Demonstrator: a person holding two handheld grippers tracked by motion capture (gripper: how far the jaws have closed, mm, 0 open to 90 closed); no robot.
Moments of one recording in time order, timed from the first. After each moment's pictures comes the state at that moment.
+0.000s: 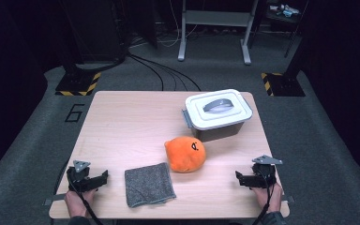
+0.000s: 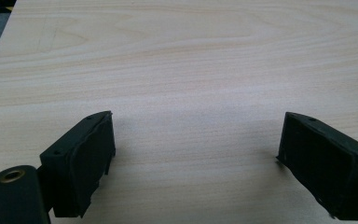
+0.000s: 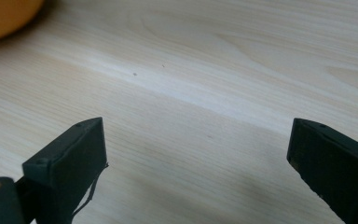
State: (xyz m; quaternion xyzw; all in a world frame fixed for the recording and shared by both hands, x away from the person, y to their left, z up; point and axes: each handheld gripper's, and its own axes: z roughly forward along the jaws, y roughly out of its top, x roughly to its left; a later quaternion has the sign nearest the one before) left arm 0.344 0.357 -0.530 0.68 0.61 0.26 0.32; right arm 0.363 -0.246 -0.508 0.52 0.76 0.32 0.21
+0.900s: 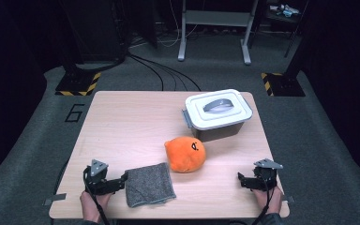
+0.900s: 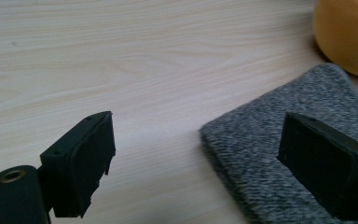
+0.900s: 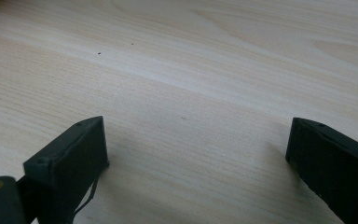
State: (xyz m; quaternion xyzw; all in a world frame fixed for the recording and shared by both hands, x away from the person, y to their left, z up) left arm 0.324 0.283 -0.491 0.72 0.54 0.23 0.38; right arm 0.363 -0.256 -0.530 0.53 0.75 0.32 0.23
